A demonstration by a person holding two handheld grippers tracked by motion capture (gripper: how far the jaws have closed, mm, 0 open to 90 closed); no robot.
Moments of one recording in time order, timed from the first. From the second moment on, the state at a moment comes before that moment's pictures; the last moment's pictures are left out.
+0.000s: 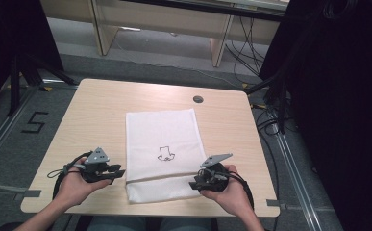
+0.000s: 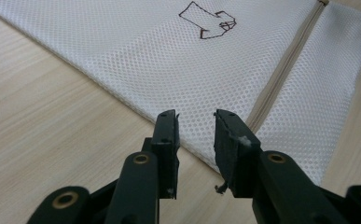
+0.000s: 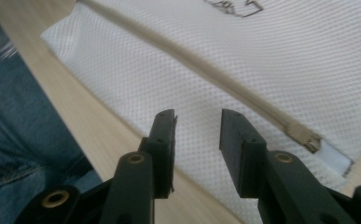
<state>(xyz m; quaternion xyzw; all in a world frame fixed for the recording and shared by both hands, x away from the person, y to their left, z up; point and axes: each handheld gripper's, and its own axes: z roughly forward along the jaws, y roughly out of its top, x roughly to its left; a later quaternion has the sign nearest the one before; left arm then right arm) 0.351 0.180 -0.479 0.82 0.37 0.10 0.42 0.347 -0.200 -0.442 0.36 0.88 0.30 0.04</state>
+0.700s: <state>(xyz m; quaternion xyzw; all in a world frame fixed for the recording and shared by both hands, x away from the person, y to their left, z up) 0.359 0.135 -0.497 0.87 0.30 0.07 0.38 0.387 -0.232 -0.475 0.49 0.85 0.17 0.07</state>
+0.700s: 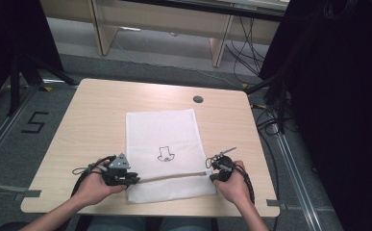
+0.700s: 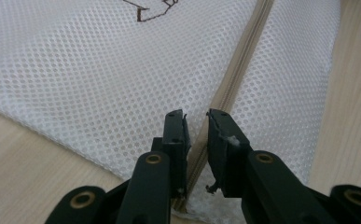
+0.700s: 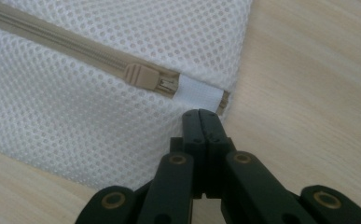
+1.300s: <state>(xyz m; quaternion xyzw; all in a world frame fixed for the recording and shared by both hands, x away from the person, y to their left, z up) 0.355 0.158 -0.501 0.89 0.32 0.06 0.33 0.365 -0.206 -0.479 0.45 0.88 0.16 0.05</state>
